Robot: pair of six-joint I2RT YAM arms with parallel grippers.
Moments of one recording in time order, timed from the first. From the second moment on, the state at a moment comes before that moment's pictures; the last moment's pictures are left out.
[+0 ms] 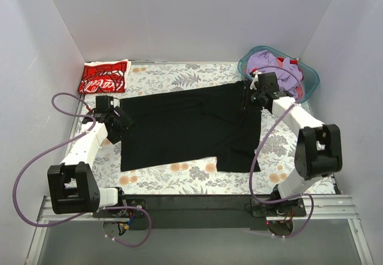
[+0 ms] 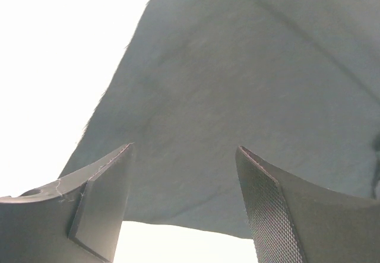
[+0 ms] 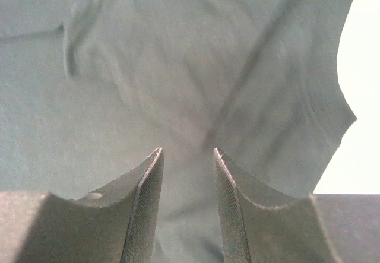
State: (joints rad) left arm 0.04 1.33 0.90 -0.62 -0.01 -0.74; right arm 0.20 1.69 1.20 -0.37 -0.24 0.23
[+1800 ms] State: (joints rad) left arm 0.04 1.33 0.82 -0.80 -0.11 -0.79; right arm 0.03 1.43 0.69 -0.38 -0.21 0.23
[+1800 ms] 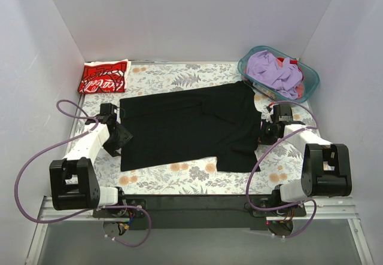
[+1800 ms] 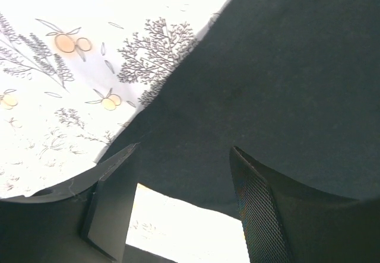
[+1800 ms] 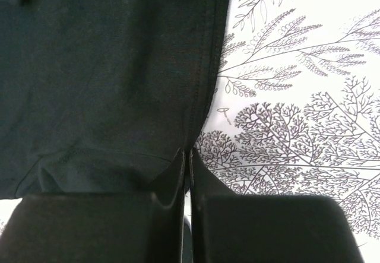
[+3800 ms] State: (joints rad) left arm 0.03 1.30 0.86 -0.91 -0.22 -0.91; right arm 0.03 1.21 0.68 -0.42 -0.27 0.25
